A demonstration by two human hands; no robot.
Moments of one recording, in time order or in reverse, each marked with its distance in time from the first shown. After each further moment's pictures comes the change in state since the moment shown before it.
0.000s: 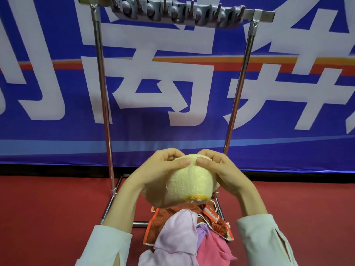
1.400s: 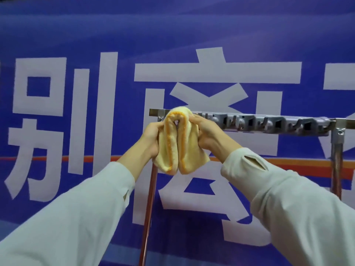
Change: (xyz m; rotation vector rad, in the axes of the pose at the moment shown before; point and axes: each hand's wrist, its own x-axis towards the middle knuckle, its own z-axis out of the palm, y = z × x) left_hand 0.155 0.188 -0.301 -0.489 0.490 0.211; right_hand 0.379 -0.253 0.089 0.334 0.056 -0.182
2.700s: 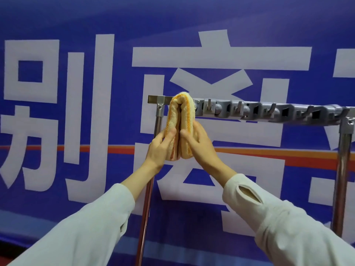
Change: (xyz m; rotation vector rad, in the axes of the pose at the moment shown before) left_hand 0.017 -0.088 -0.029 0.435 0.014 0.440; right_hand -0.006 0.089 -0.026 -0.640 0.016 -0.523
